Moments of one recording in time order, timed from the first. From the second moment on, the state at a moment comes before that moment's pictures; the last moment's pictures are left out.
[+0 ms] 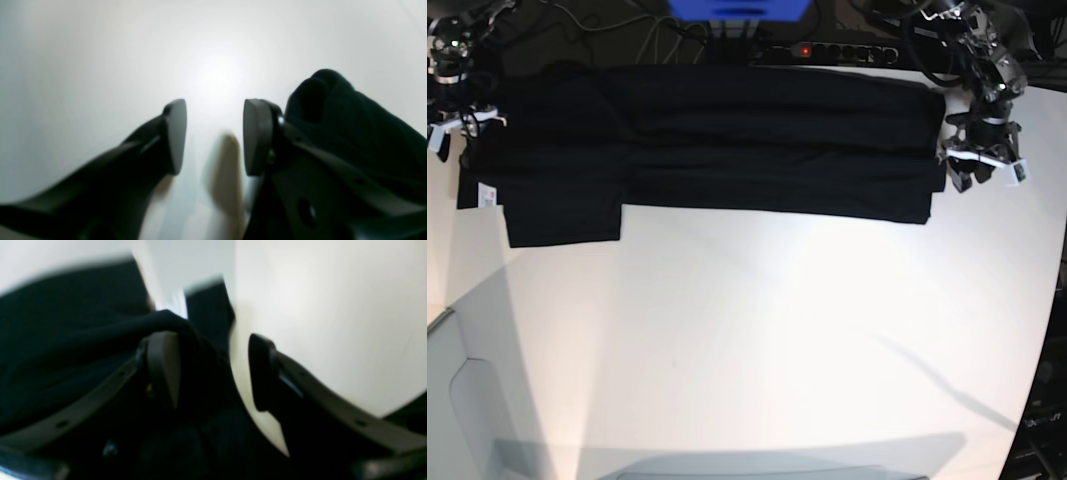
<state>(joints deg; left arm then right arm) 16.2 -7.5 -42.9 87.8 -23.9 -24.2 30.4 -20.7 0.7 57.7 95.4 6.7 39.9 -15.9</state>
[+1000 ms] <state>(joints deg) 16.2 -7.5 -42.8 87.8 -23.9 -24.2 30.3 -17.3 -2.2 49.6 104.6 6.3 39.8 -16.2</state>
